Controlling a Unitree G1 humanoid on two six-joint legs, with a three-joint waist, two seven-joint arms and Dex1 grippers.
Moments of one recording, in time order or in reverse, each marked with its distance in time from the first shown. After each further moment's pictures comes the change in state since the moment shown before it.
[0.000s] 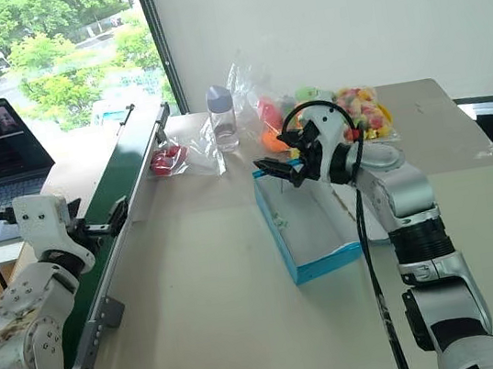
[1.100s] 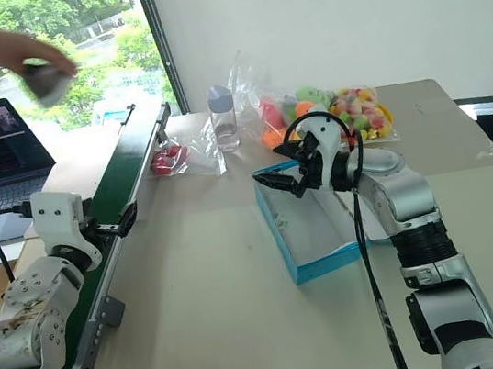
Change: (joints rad) left arm -0.048 0.045 -0.065 0.068 0.038 -0.009 -0.042; right arm 0.014 -0.014 0.008 -0.013 0.011 0.001 0.065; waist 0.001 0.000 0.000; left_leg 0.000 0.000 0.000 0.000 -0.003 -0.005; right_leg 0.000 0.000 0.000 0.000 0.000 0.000
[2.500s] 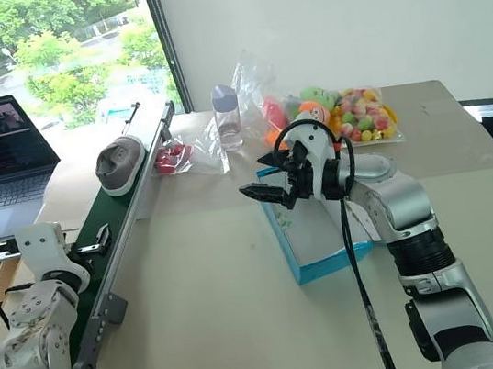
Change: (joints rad) left arm 0.077 -0.079 0.091 0.204 0.047 -0.171 0.091; right arm 0.030 0.004 0.037 -0.123 0.046 0.082 0.022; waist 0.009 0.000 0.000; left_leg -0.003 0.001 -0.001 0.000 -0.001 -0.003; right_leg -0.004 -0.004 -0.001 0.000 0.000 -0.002
